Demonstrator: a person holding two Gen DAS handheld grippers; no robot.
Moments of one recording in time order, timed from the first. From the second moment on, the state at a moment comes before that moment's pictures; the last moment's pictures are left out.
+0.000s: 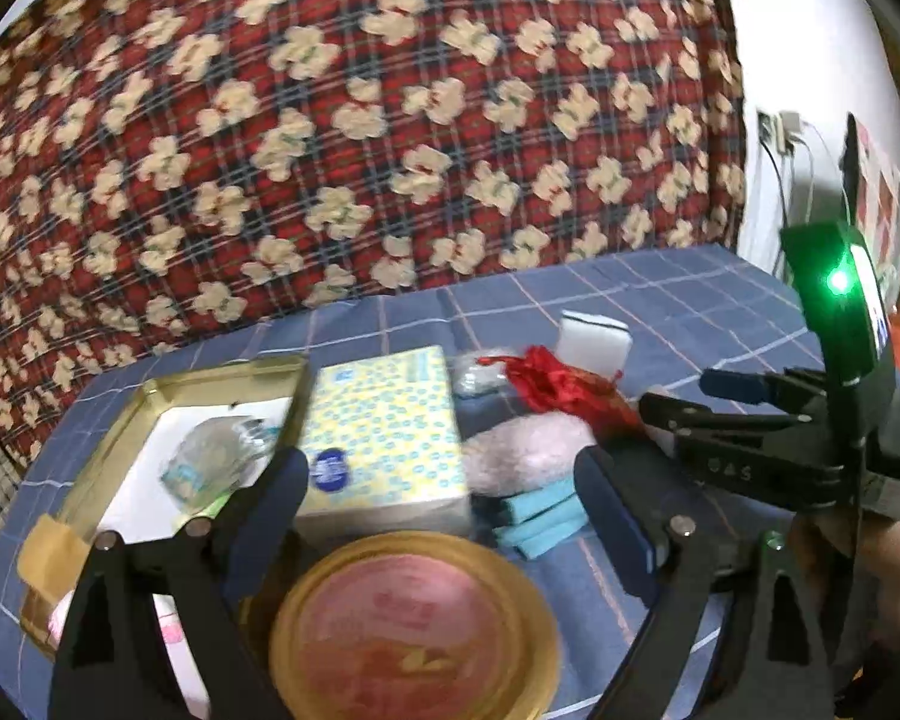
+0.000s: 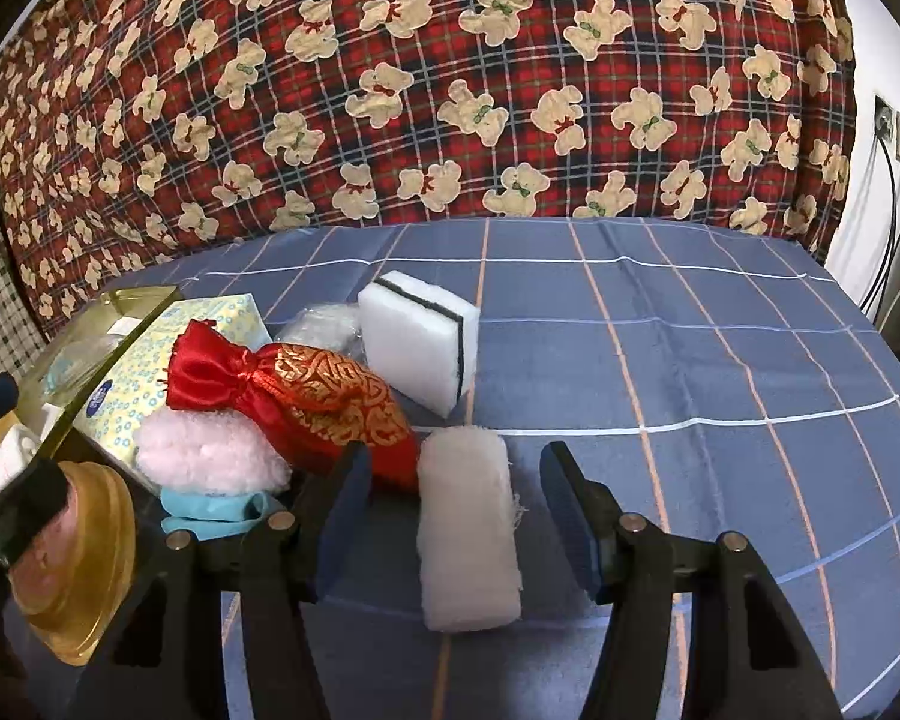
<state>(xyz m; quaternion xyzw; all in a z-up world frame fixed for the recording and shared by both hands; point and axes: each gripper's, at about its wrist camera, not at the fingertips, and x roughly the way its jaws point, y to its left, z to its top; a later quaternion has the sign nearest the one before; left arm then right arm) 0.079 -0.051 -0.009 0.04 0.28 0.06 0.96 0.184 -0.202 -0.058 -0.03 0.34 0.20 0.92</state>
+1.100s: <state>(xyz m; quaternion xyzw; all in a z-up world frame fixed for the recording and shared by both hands) 0.113 -0.088 -0.041 0.01 0.28 0.02 0.96 0.198 -0.204 -0.069 -0.02 0.39 0.22 0.90</state>
